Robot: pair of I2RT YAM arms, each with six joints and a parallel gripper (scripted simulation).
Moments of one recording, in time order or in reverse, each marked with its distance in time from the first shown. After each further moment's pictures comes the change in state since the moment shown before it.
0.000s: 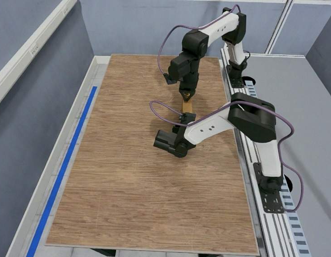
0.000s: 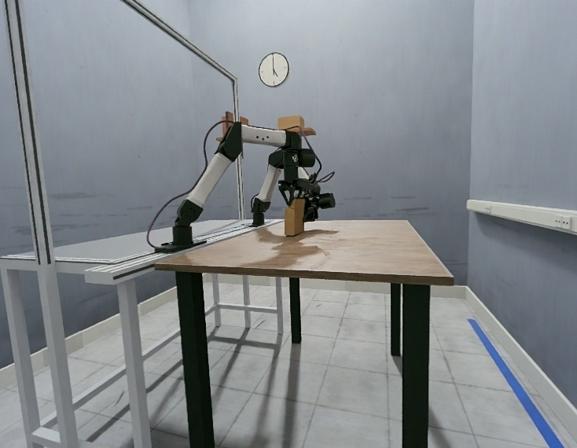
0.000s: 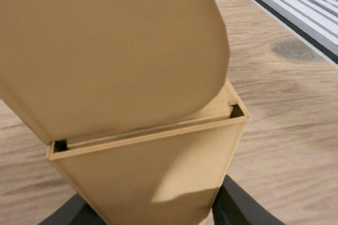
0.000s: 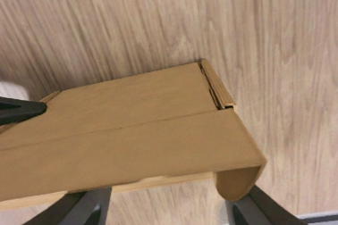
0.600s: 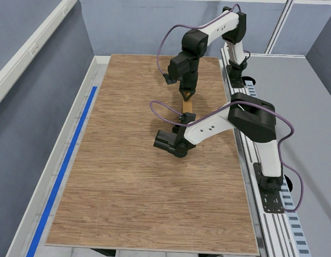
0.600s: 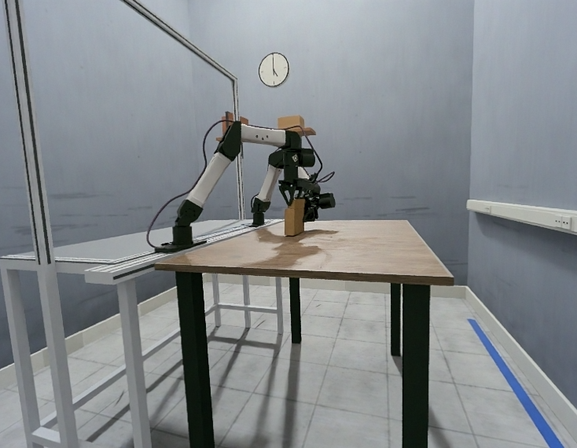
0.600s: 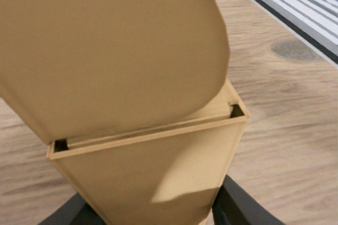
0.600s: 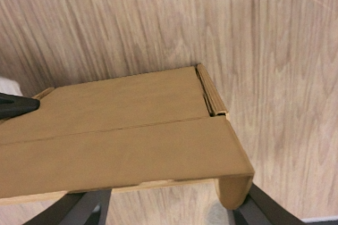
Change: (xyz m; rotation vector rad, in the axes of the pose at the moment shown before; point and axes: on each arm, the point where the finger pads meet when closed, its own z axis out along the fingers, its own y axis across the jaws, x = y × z) left arm 0.000 0.000 0.000 0.000 0.000 0.000; right arm -0.002 -0.004 0.000 0.000 -0.001 -0.052
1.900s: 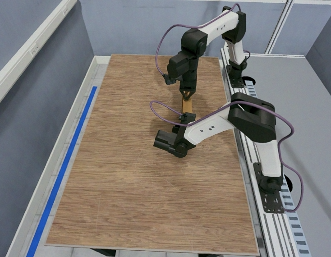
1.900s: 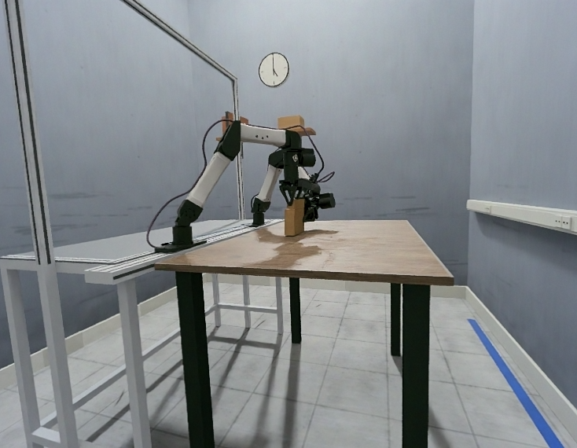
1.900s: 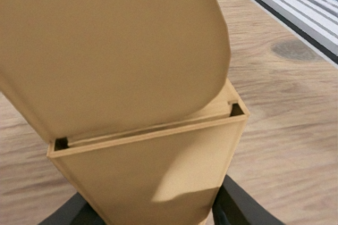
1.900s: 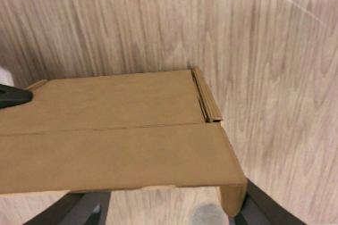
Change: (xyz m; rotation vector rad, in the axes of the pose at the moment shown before) left arm 0.000 0.000 0.000 0.000 0.000 0.000; right arm -0.002 -0.004 0.000 0.000 0.002 -0.086
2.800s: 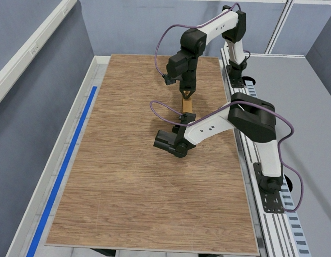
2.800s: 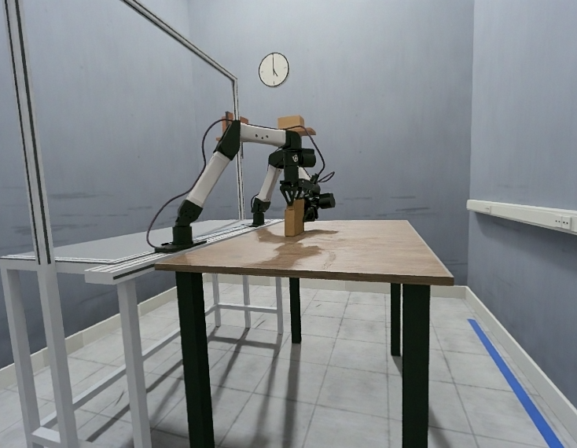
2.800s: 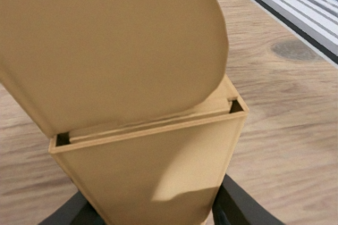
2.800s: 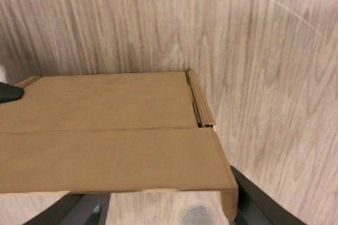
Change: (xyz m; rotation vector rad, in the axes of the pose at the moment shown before) left arm 0.000 0.000 0.000 0.000 0.000 0.000; right arm -0.002 -0.005 0.002 0.000 0.004 -0.043
